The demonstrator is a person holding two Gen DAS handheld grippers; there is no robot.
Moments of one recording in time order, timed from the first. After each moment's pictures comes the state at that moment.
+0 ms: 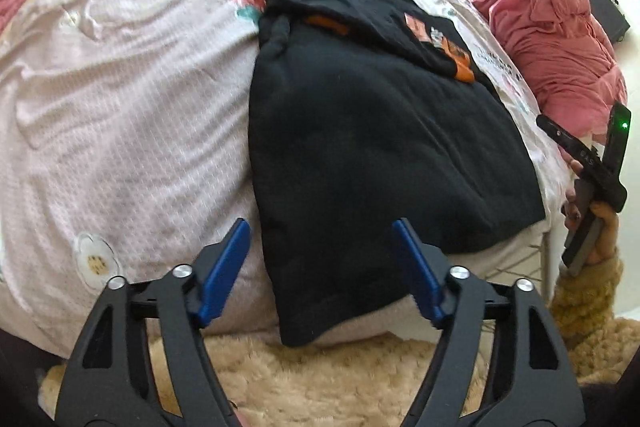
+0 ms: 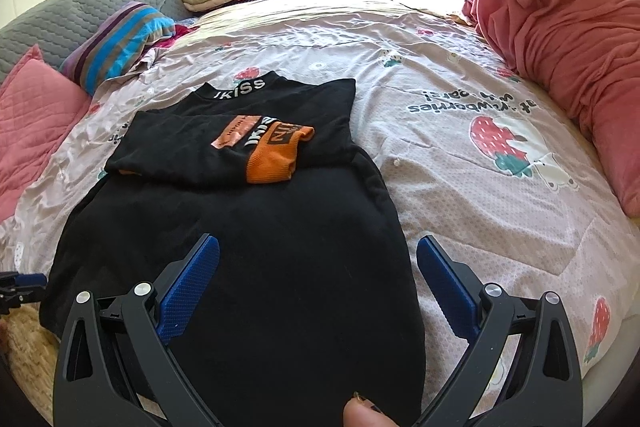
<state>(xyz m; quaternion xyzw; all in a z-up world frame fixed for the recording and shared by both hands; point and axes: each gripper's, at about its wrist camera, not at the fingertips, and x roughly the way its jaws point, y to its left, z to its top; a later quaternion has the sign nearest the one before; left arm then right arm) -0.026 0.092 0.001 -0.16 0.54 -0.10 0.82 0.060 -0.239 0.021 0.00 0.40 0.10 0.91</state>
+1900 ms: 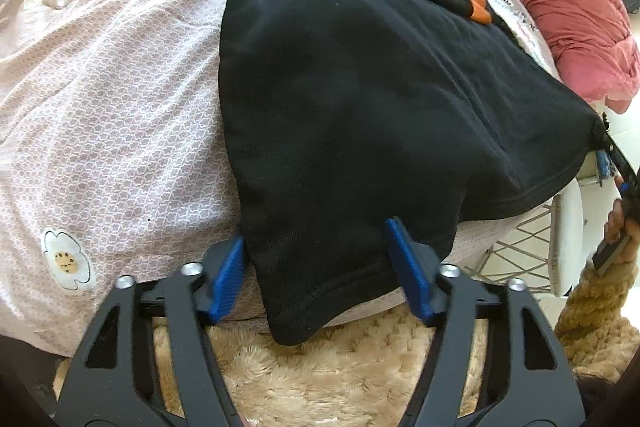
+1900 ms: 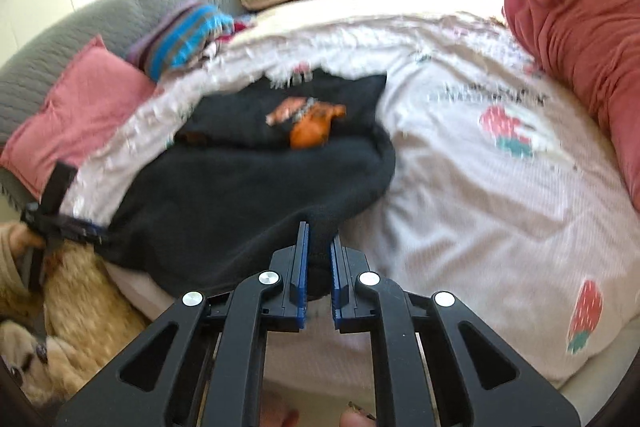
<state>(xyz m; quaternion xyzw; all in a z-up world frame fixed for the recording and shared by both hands) -0.005 0.072 -0.030 -0.13 0.62 -0.11 0.77 -0.004 -0.299 0.048 0.02 0.39 0.22 0.90</state>
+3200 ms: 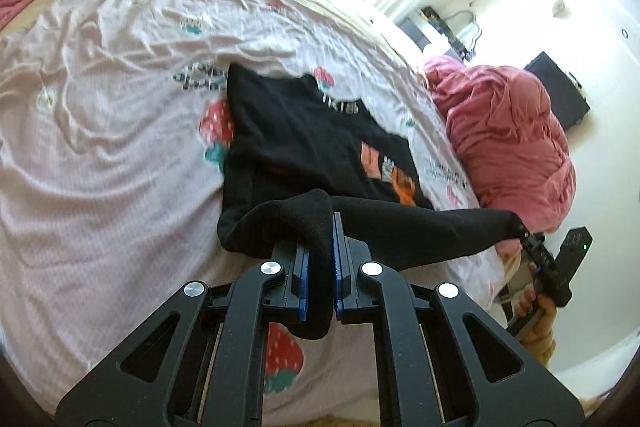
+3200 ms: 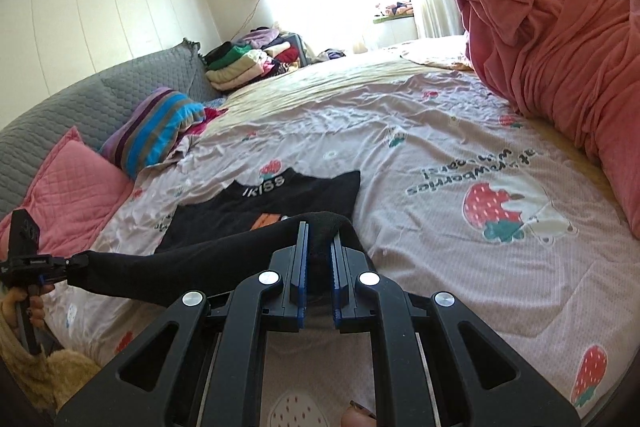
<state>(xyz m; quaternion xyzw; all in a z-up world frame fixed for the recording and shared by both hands) 0.034 0.129 0.073 -0.28 0.40 -0.12 0.86 0.066 -0.308 0.089 0.10 0.28 0.16 0.94</state>
